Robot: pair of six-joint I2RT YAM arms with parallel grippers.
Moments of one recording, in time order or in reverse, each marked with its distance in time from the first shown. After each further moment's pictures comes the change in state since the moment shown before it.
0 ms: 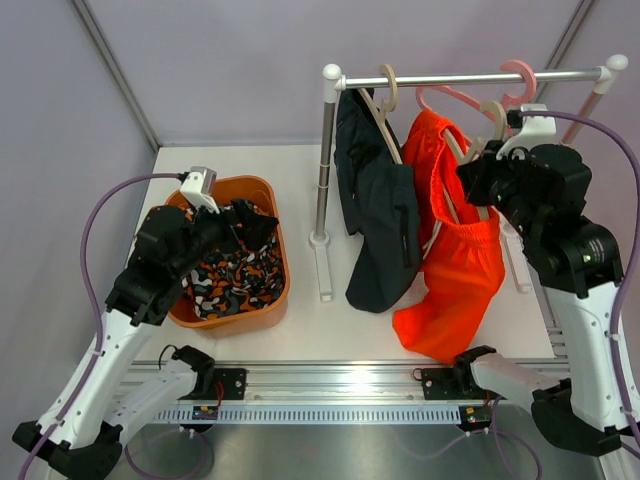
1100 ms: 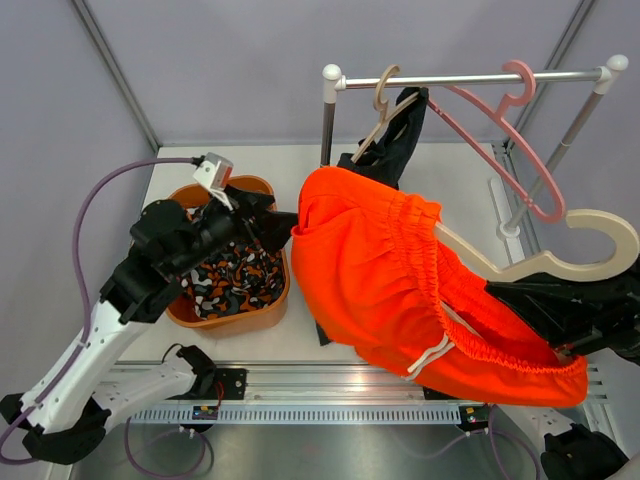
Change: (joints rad) left arm -0.241 0.099 0.186 0.095 0.056 0.039; right arm 0.001 -0.319 0.299 -0.035 -0.829 0.264
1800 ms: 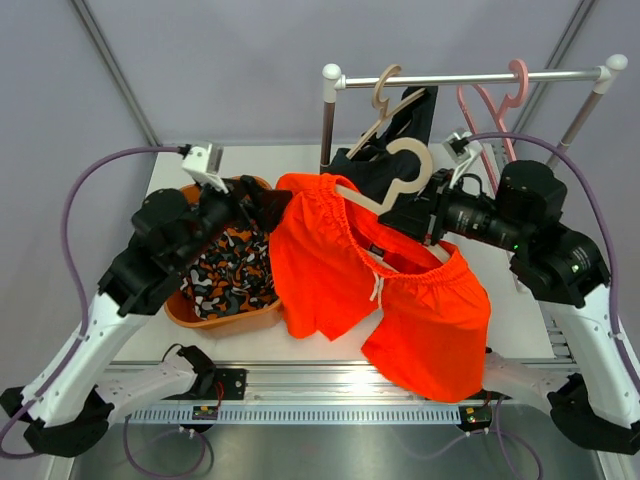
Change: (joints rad) left arm -0.002 0.016 0.089 -0.075 -0.280 0.023; right arm 0.224 0.255 -0.385 0.089 0.233 -0.019
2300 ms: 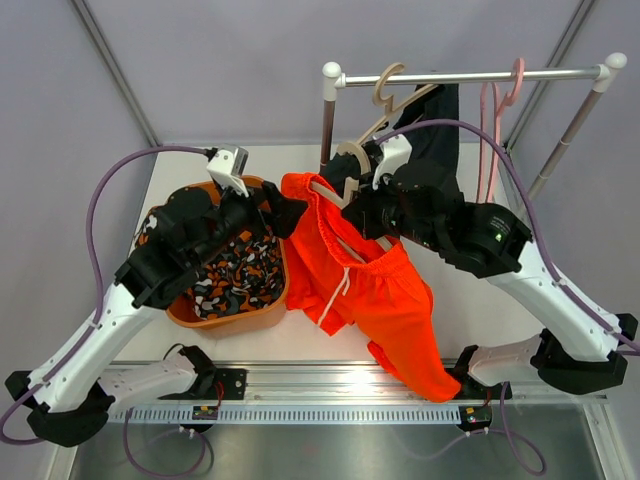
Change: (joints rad) left arm -0.061 0.070 -0.018 -0.011 0.002 -0.008; right arm 0.430 0.283 0.167 -0.103 0.697 -0.066
